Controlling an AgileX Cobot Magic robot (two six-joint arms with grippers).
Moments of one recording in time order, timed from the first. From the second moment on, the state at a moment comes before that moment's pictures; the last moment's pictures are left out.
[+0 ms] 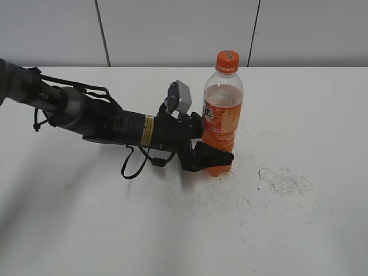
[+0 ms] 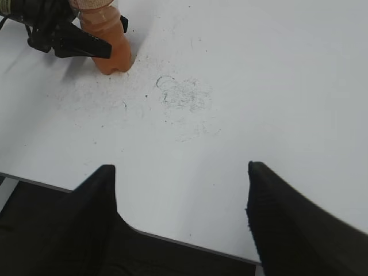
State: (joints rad) left arm -0.49 2.42 -1.40 1.33 -1.07 -0.73; right arm 0.06 -0.01 -0.45 0.24 1.10 -0.22
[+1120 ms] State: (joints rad) left arm -0.49 2.46 -1.40 1.31 -1.07 -0.73; right arm 0.06 -0.01 -0.45 0.25 1.09 -0.22
